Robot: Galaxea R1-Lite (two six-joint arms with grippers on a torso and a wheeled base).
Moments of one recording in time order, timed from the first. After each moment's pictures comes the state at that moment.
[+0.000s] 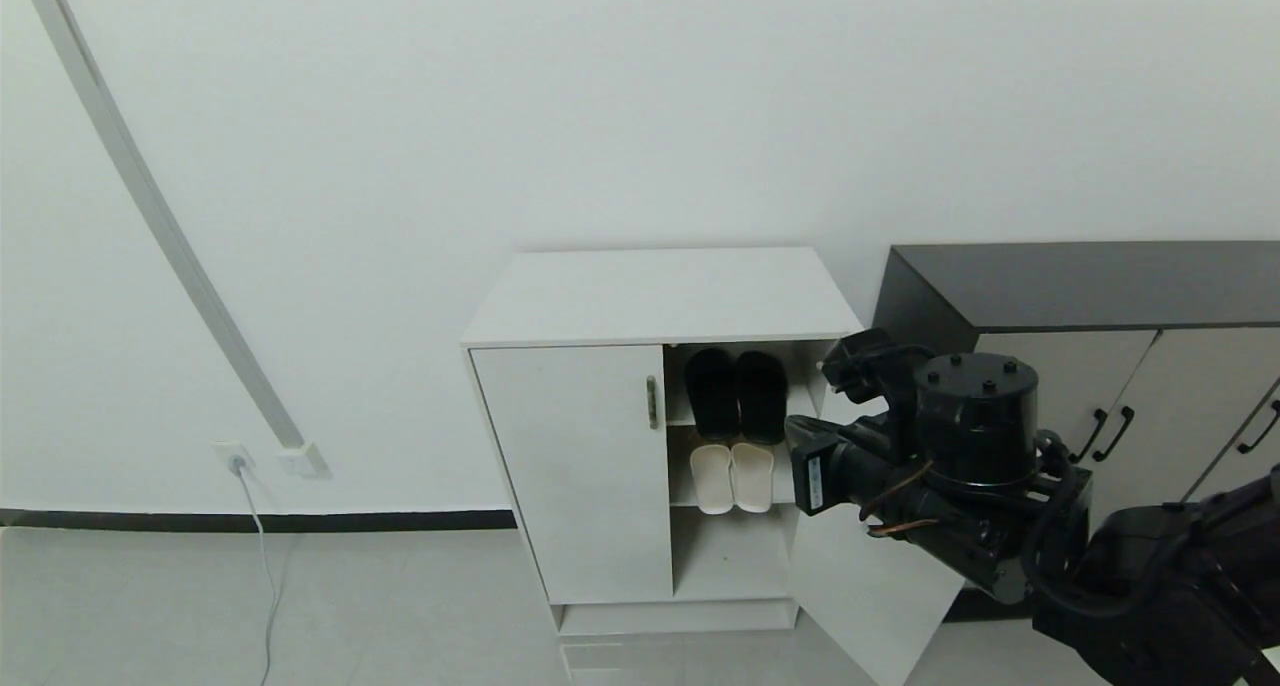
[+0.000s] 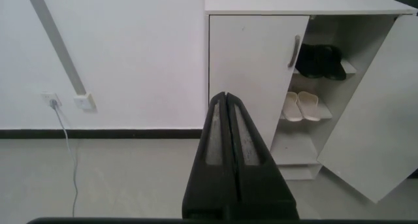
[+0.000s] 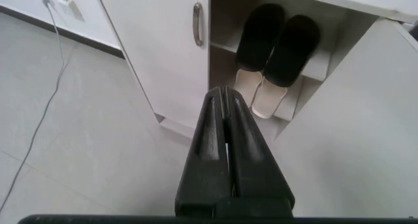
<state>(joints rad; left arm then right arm) 0.00 0.00 0.00 0.01 0.06 0.00 0.73 1.84 -0.76 -0.86 -0.27 0.05</state>
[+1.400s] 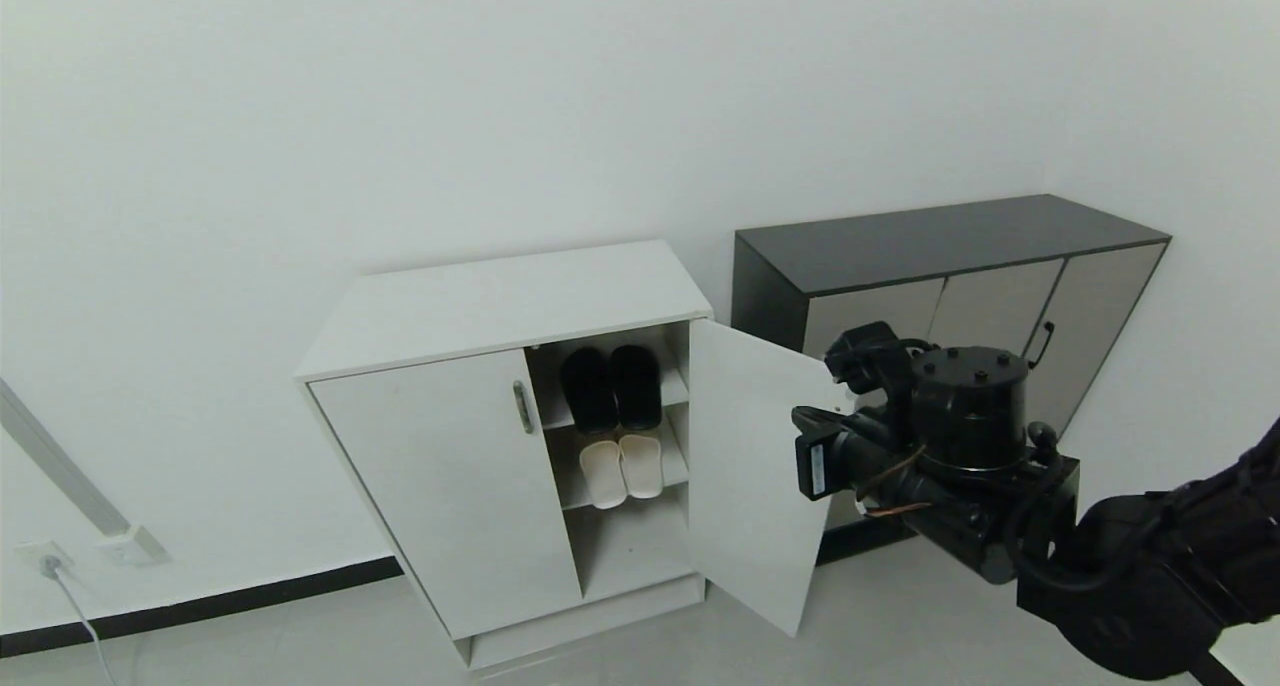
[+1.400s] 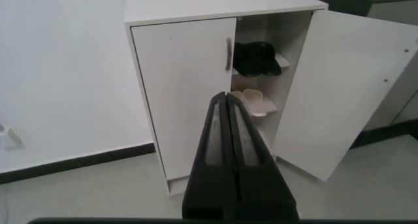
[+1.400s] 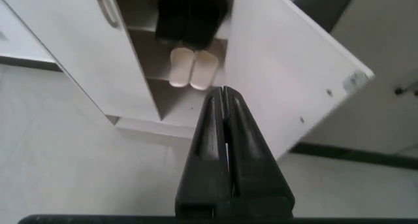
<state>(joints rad) 0.00 0.00 0.00 0.01 0.06 0.00 0.68 1.88 -0.79 -0.87 -0.27 0.04</state>
